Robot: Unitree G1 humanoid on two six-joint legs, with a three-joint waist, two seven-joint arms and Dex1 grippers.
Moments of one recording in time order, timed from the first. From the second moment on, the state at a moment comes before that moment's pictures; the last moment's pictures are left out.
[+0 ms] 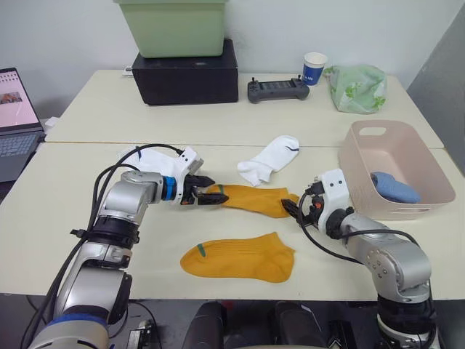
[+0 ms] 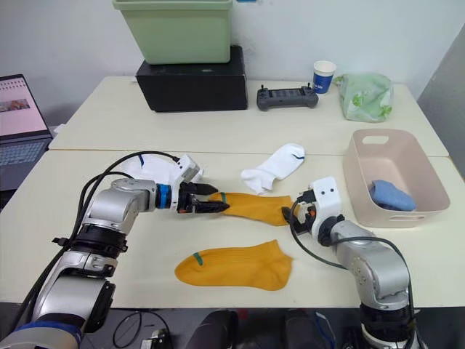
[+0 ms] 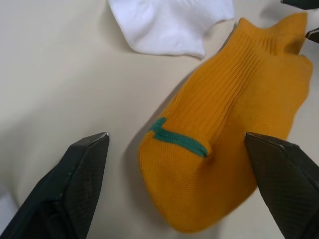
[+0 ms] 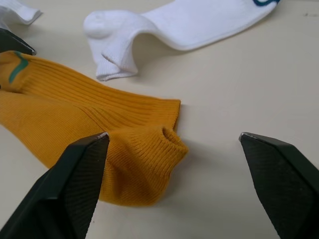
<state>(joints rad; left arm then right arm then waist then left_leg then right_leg) -0.73 0.55 -0.14 0.44 -0.22 0.62 -1.12 -0.24 -0.24 -0.03 -0.53 0.35 1.12 0.22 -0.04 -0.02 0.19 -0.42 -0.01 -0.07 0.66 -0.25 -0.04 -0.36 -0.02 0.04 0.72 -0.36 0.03</state>
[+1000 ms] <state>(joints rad) -0.41 0.74 0.23 -0.13 -0.68 1.15 -1.08 -0.21 -0.07 -0.29 -0.90 0.79 1.47 0.23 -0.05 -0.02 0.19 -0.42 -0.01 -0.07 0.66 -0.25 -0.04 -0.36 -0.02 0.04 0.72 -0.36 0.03</state>
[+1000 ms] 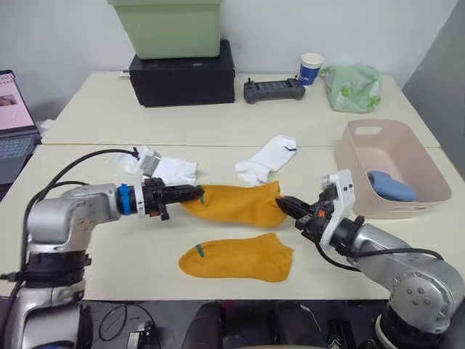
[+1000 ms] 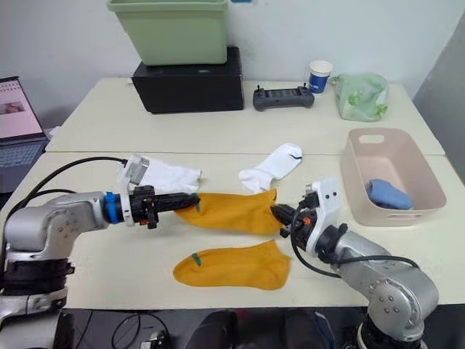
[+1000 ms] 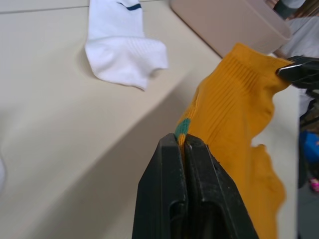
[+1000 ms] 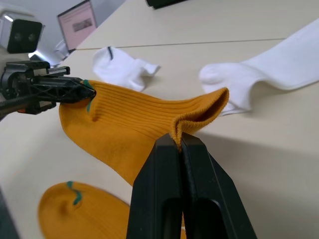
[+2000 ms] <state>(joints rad) 0.09 0.74 0.15 -0.39 -0.68 0.89 -0.93 0.08 -0.38 -0.06 -0.96 0.75 1.34 0.13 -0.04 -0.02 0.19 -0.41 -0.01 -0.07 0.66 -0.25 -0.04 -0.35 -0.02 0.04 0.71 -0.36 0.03</state>
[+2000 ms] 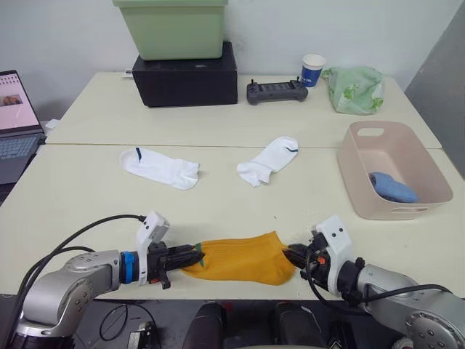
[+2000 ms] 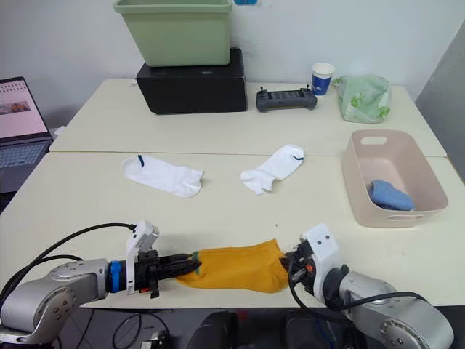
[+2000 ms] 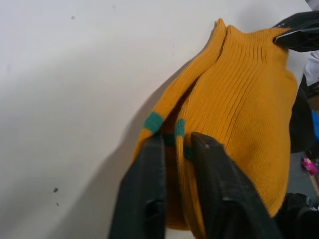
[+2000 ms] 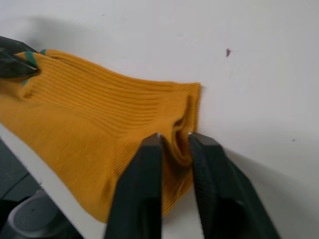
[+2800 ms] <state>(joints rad) -0.15 0.85 -0.17 -0.31 -0.42 0.36 -1.30 -0.04 -0.82 0.42 -0.90 0.38 0.77 0.45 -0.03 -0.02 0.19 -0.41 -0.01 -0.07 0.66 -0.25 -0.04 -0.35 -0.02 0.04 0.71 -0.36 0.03</state>
